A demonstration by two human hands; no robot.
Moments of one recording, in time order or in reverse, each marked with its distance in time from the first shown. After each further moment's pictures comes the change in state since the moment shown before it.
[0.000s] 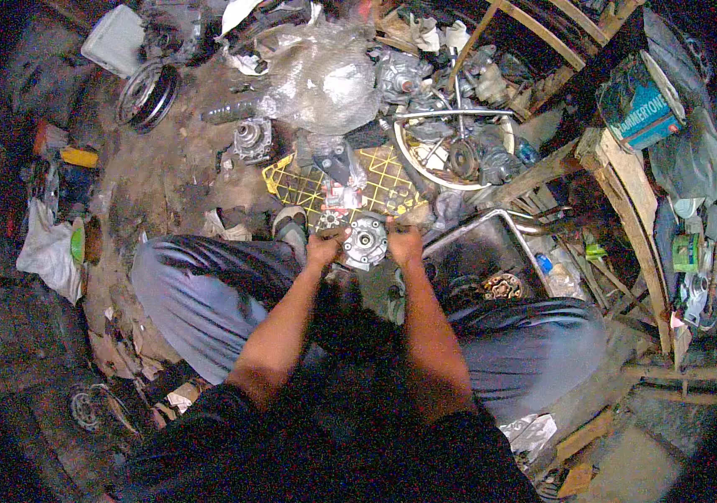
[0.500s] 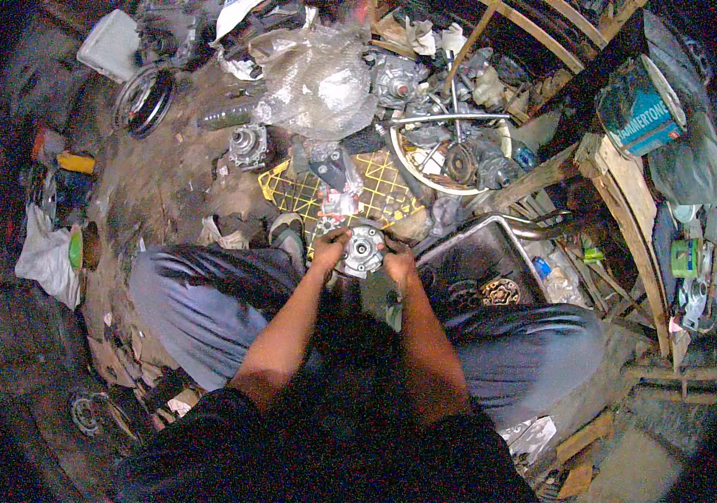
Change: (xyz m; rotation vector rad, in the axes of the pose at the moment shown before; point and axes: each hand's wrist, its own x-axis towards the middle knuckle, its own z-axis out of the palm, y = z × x) left_hand 0.040 -0.046 0.007 0.004 -0.019 0.084; right_hand -0.045 -0.038 -0.009 0.148 -0.321 0.238
